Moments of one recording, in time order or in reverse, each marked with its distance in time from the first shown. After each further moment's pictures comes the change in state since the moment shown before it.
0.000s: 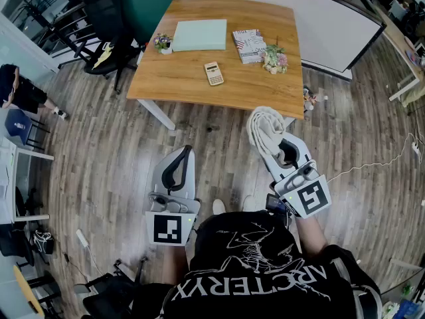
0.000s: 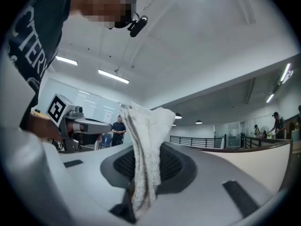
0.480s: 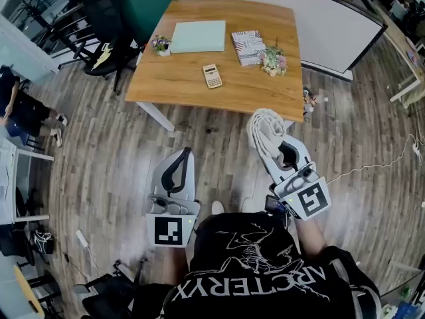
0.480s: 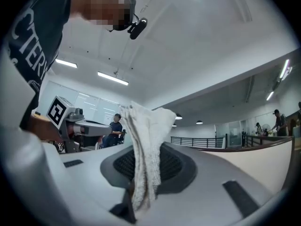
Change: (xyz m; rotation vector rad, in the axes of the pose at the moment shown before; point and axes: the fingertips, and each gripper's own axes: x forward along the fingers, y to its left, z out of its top) left arm 0.016 -0.005 -0.001 0.017 0.021 0.012; right arm 0.000 -0.016 0.000 0.021 -0.025 0.010
